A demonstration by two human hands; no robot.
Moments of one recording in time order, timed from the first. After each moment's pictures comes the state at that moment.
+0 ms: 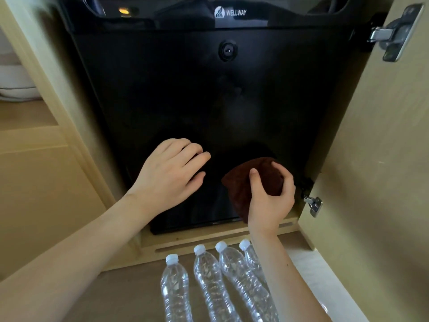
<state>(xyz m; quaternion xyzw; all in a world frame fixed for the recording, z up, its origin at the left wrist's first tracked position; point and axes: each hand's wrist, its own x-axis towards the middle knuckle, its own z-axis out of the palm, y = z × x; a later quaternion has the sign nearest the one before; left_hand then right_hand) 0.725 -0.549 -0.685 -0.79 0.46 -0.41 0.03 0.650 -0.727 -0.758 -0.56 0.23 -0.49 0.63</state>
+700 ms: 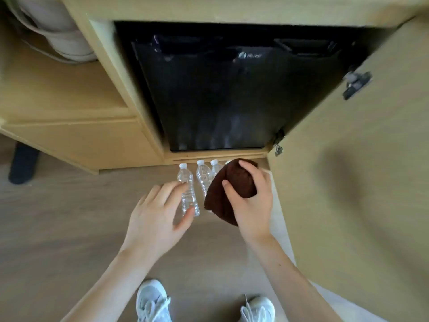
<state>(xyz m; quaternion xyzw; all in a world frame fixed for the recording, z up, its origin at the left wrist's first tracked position) 0.502 -0.465 -0.554 -0.96 0.24 -0.05 -0.17 0.479 -0.663 -0.557 -0.79 0.25 -0.13 0.55</state>
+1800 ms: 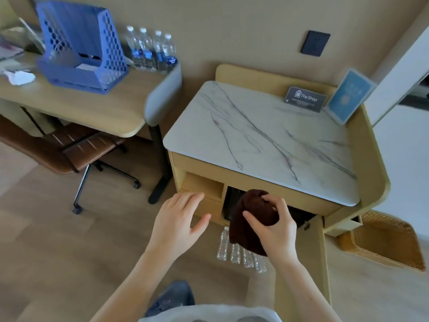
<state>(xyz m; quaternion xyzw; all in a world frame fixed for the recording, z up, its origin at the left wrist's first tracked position) 0.374 -0.367 0.038 -0.96 0.08 -0.18 -0.18 0.403 -0.608 0.033 -0.83 -0.02 -0.08 0.56</state>
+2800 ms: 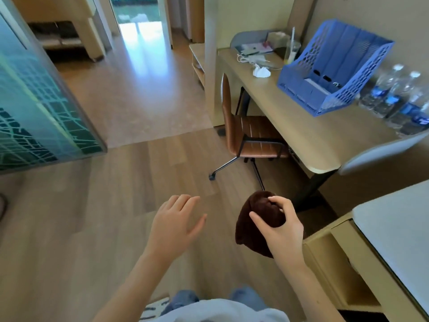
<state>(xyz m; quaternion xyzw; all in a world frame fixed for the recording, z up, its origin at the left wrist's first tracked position) 0.198 -0.085 0.029 -0.88 -0.38 -0.26 -0.08 0.419 -0.213 0.026 -0.74 -0.41 0.14 0.51</state>
